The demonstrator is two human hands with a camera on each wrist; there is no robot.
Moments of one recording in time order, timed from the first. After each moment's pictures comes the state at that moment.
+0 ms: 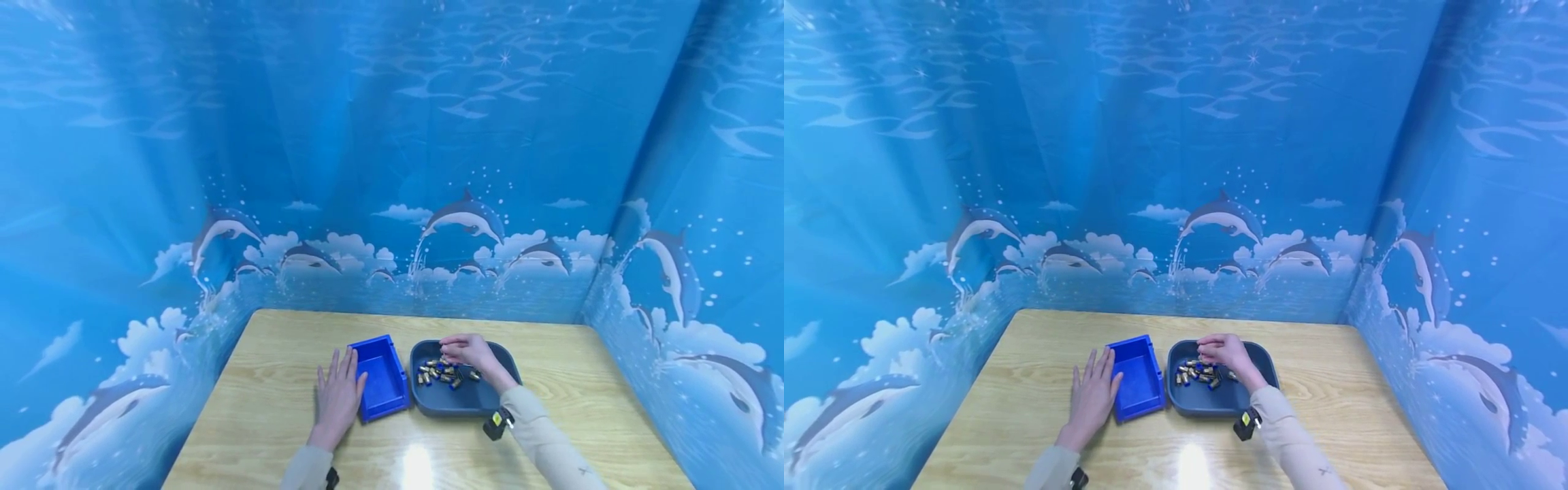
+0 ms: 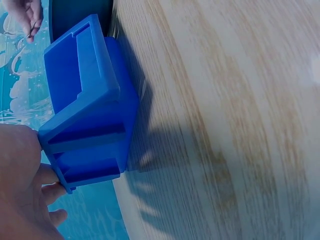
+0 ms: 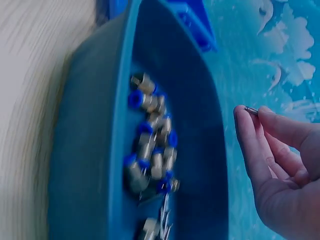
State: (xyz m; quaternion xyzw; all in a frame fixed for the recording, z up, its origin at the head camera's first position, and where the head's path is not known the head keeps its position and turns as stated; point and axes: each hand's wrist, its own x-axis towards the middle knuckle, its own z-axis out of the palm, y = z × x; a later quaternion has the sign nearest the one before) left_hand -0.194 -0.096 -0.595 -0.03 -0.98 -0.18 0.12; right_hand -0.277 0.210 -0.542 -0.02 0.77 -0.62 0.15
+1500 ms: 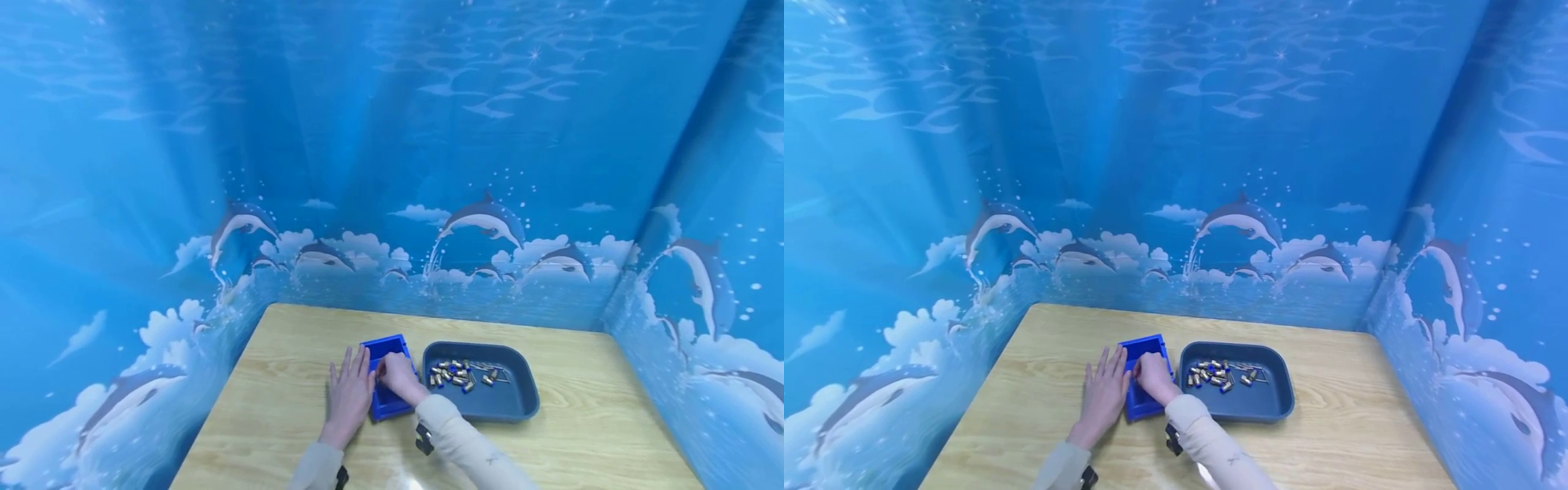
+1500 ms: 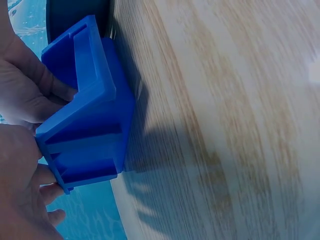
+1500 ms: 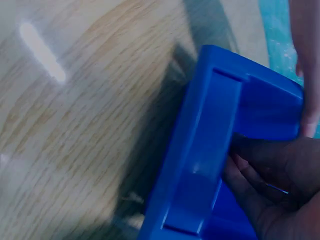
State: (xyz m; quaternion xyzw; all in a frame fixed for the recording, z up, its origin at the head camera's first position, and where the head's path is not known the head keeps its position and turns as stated) left_hand -0.196 -0.098 -0.600 -0.04 -0.97 -0.17 0.16; right_hand -0.260 0.028 -0.583 -0.24 0.94 -0.23 -0.06
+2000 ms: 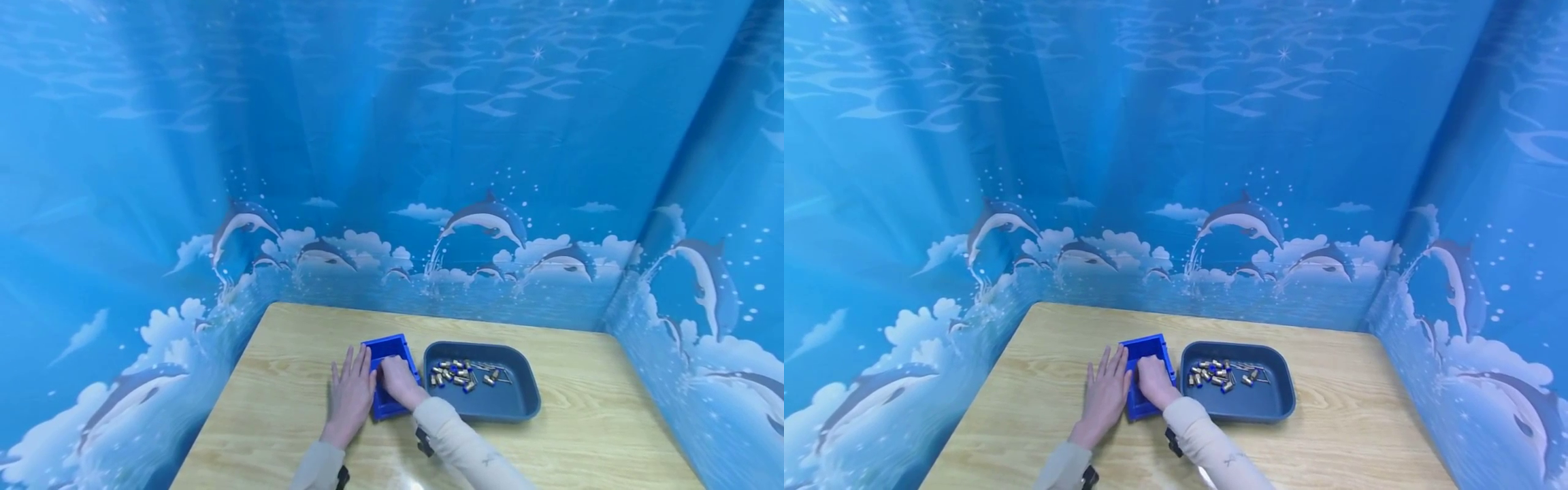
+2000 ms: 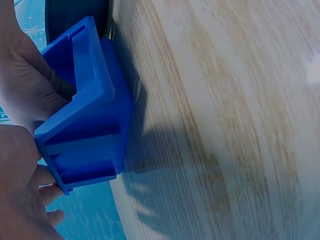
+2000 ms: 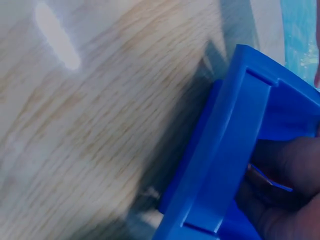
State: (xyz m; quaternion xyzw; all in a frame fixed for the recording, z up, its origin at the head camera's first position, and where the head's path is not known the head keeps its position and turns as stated) left_hand -0.195 -0.097 -0.600 -0.04 -0.97 -0.17 0.14; right_hand -0.254 0.025 -0.592 -0.28 0.94 -0.17 -0.12
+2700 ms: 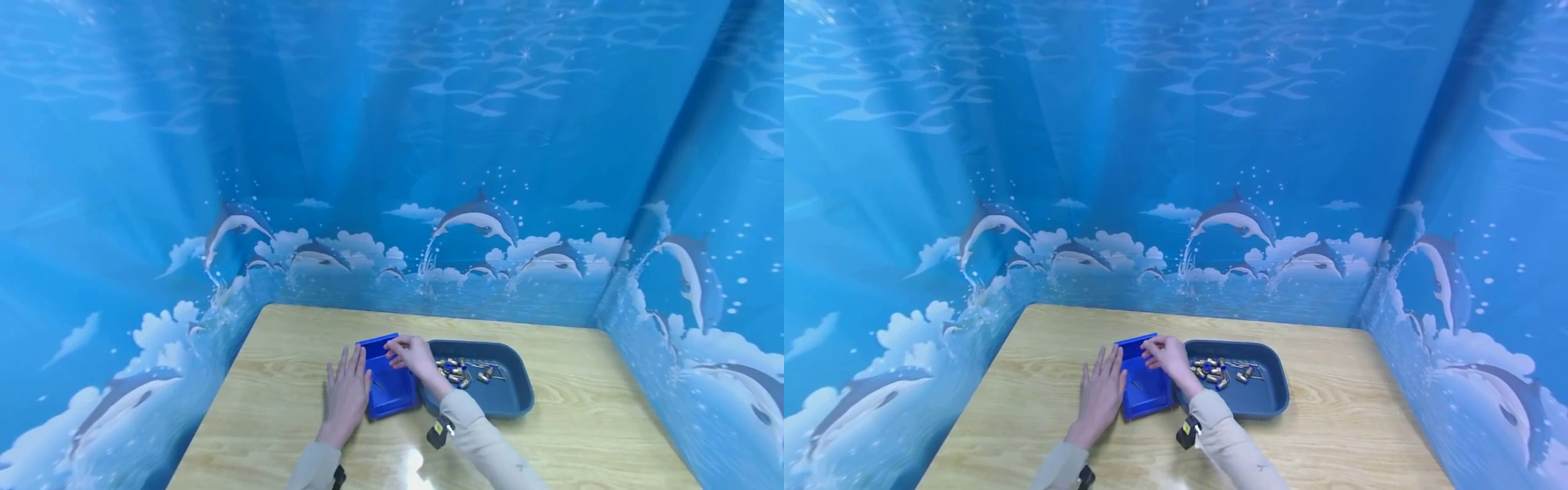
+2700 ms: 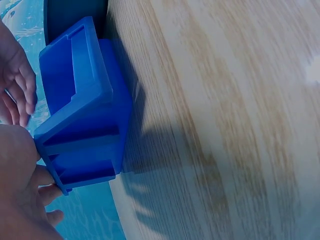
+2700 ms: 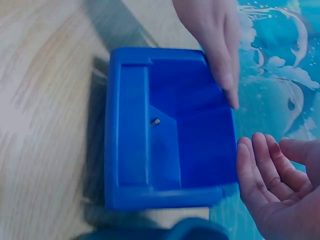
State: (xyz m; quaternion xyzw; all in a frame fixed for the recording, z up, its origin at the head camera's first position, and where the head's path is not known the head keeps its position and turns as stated) left_hand -0.196 -0.096 -0.600 -0.04 -0.97 -0.19 0.15; right_hand -0.268 0.066 -0.550 -0.10 0.79 -0.60 0.09
